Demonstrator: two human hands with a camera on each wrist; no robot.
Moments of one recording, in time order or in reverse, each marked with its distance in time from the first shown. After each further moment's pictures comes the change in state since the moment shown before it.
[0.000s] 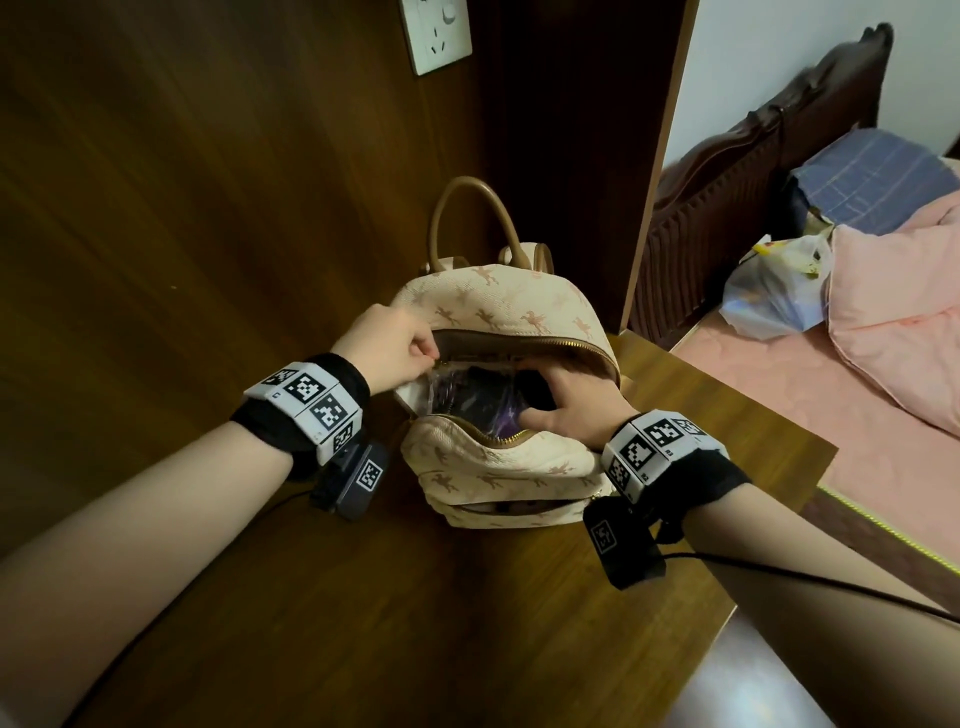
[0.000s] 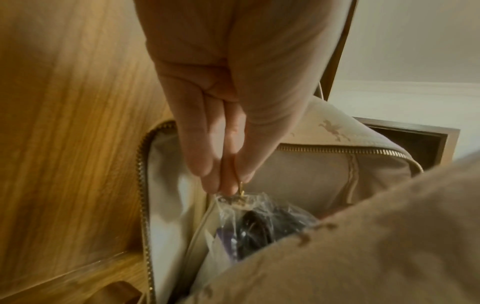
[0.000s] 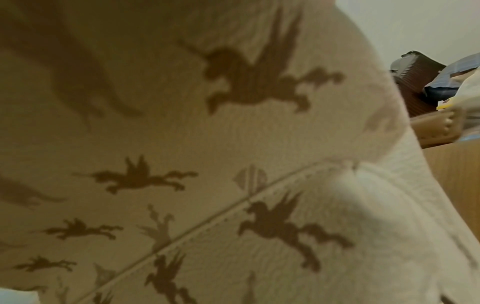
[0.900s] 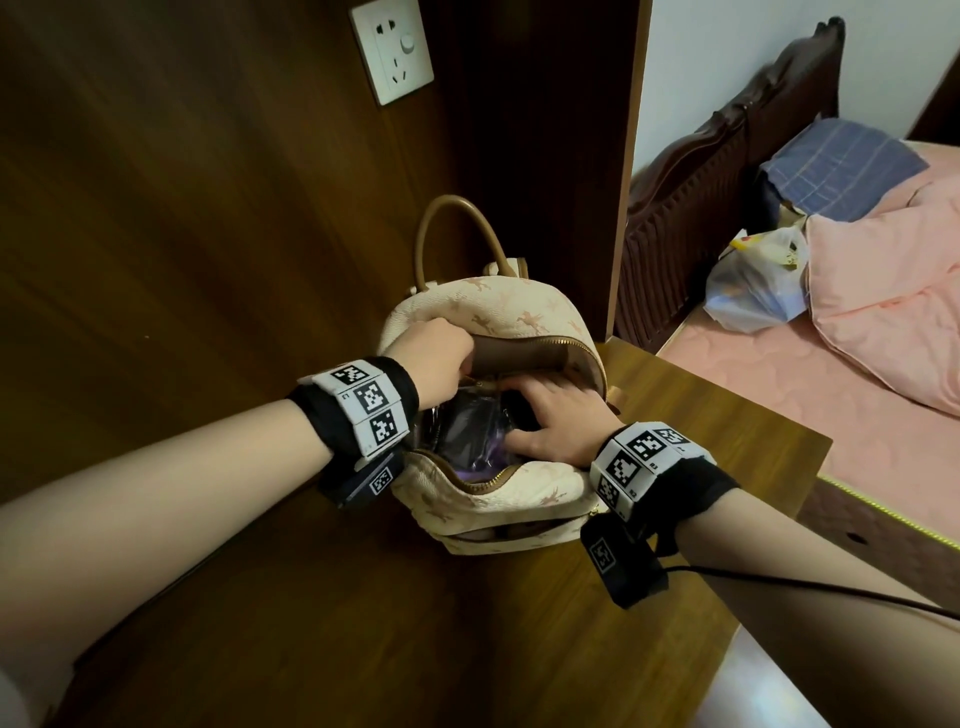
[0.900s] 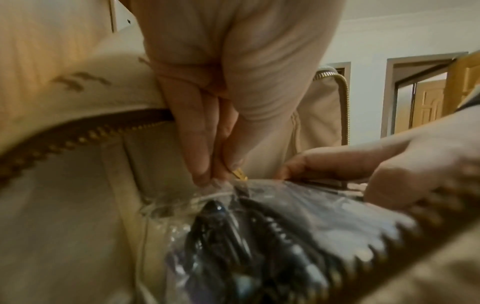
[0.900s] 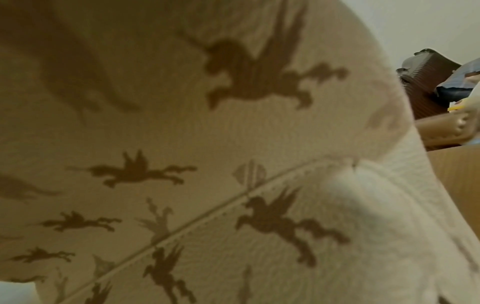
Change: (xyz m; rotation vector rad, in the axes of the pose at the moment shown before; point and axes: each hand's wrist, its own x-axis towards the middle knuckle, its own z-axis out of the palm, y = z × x) left_hand 0.030 0.052 0.007 0.345 -0.110 0.171; right_hand 0.003 -0.001 -0.002 -0.075 -0.080 0.023
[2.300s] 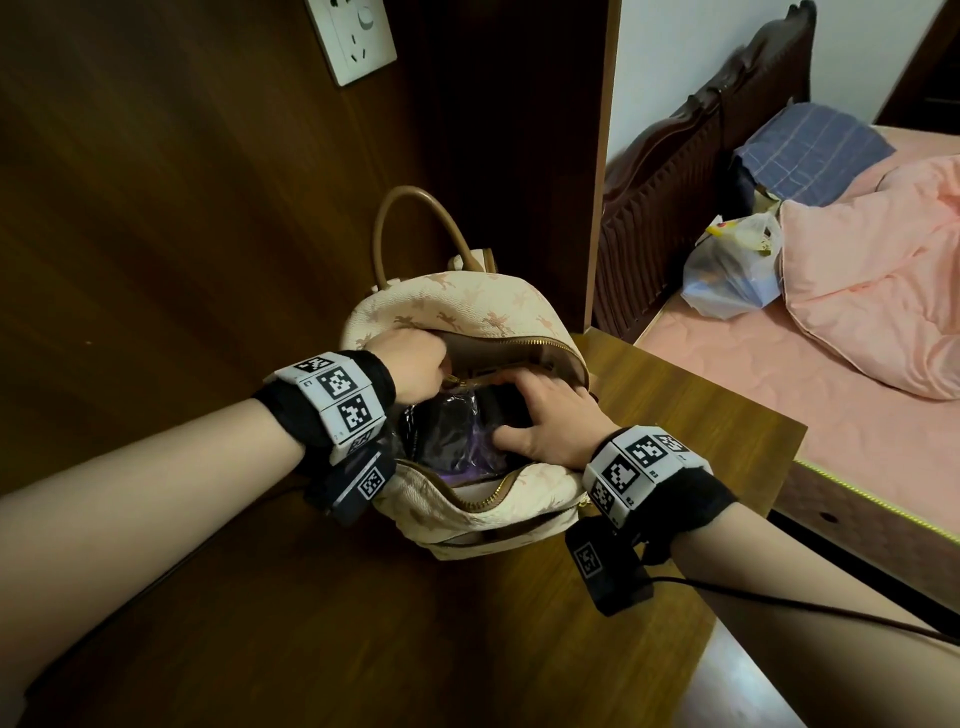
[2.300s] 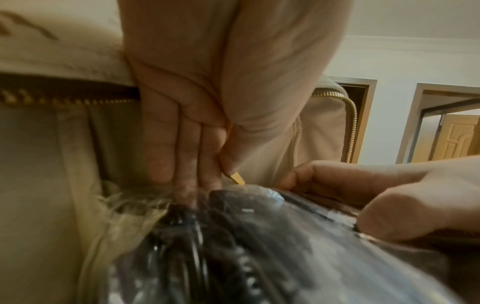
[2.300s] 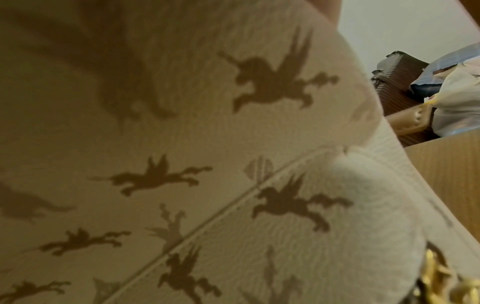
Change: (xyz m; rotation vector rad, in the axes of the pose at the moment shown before) left_hand 0.016 0.004 0.005 0.091 -0.212 -0.062; right_hand -0.009 0.006 -0.004 0.158 0.045 0.079
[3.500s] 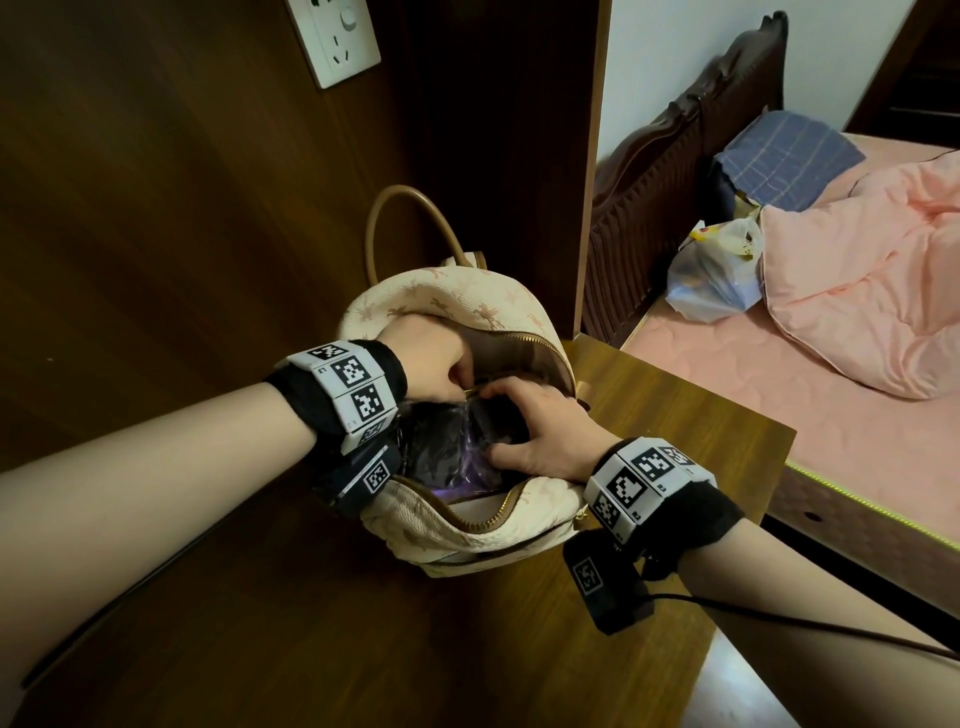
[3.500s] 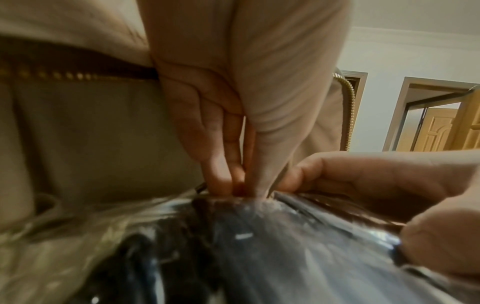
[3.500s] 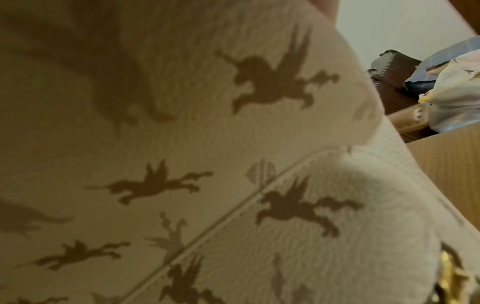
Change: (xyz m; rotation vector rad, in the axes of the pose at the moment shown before) left_hand 0.015 0.006 -0.015 0.058 0.082 0.278; right_hand 0.010 0.010 0.002 0.103 -0.013 -0.091
